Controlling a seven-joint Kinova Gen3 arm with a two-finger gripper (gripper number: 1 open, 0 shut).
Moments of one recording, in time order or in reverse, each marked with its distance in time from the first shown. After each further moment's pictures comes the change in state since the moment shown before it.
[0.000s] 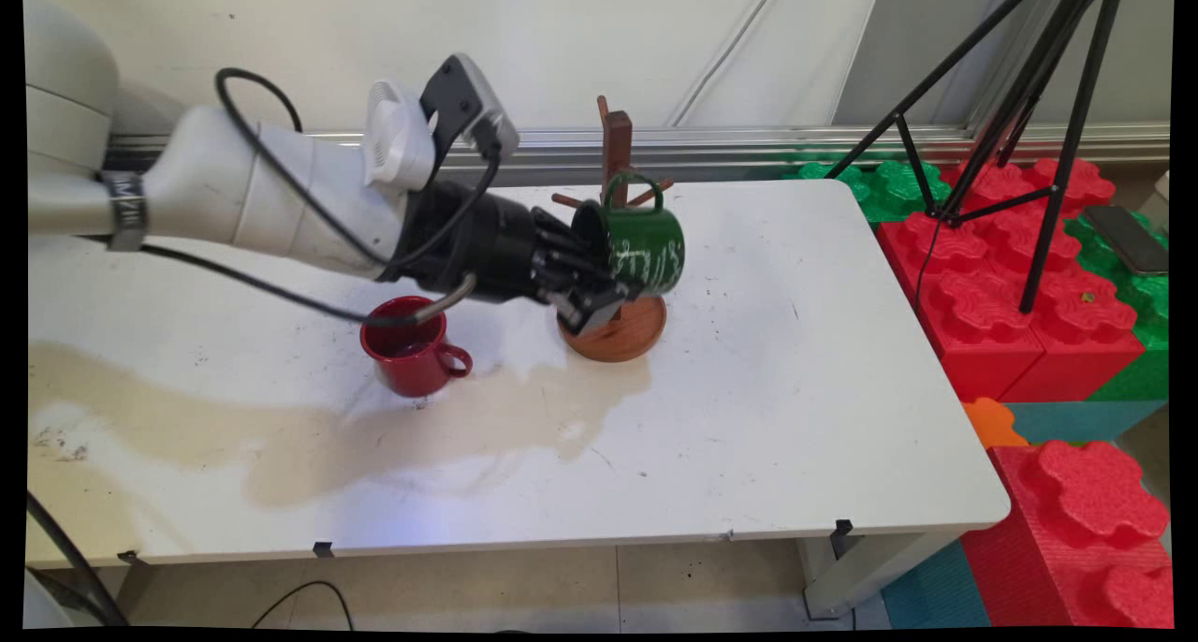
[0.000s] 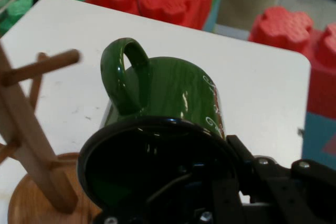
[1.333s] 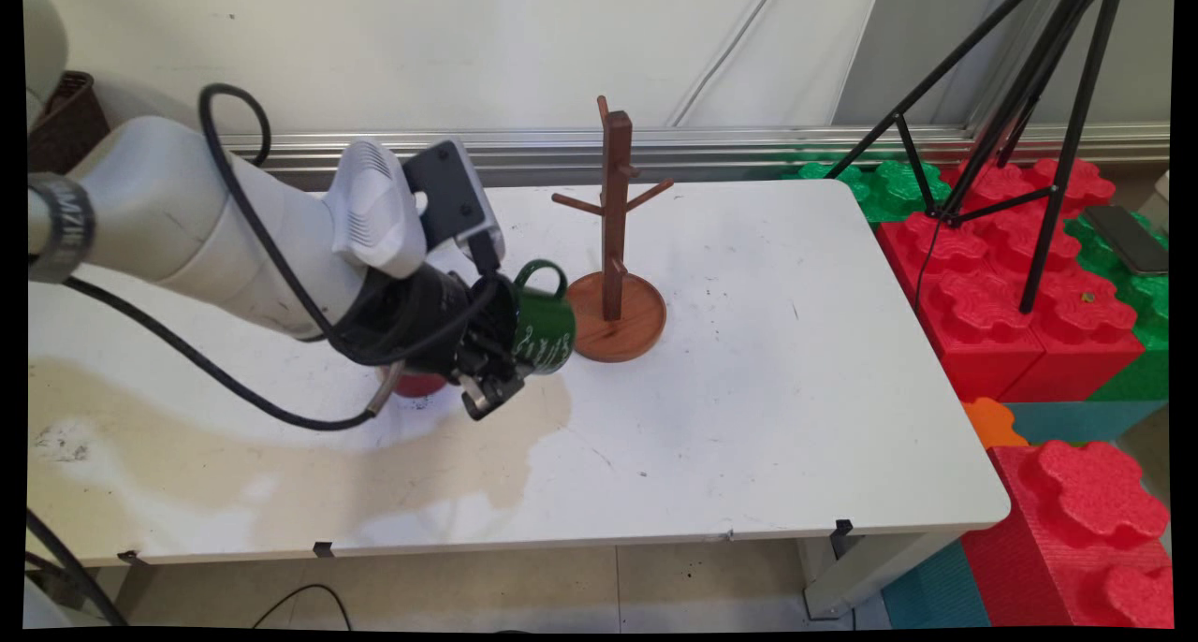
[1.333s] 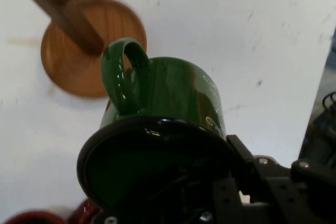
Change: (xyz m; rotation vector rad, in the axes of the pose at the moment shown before) arm 0.000 0.045 -0.025 0.139 -0.418 0.077
